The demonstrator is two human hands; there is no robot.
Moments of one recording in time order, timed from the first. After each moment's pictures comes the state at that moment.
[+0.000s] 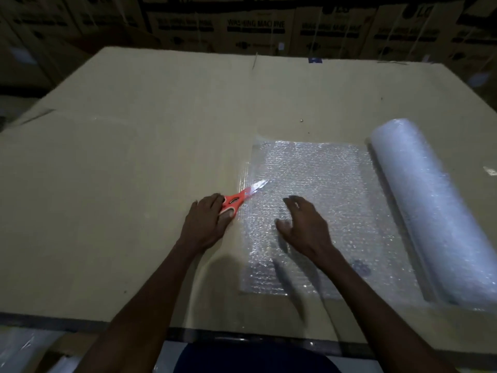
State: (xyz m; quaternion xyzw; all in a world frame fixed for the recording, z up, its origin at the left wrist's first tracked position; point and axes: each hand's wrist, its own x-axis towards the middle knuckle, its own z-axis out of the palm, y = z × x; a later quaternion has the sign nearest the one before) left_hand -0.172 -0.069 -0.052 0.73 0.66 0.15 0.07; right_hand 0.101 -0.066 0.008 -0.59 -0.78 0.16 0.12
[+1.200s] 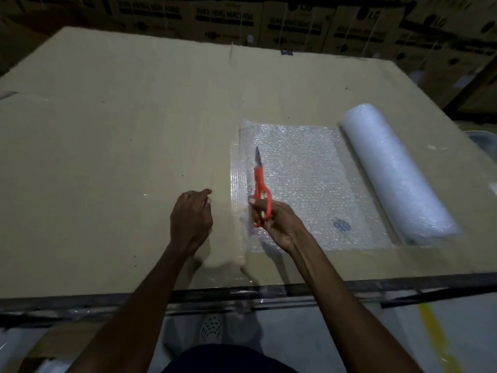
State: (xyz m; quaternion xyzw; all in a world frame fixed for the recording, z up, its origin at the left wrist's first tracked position) left_hand -0.177 -0.150 -0.041 0.66 0.65 0.37 0.03; right_hand 0.030 -0.150 0.035 -0.49 -0.27 0.72 0.42
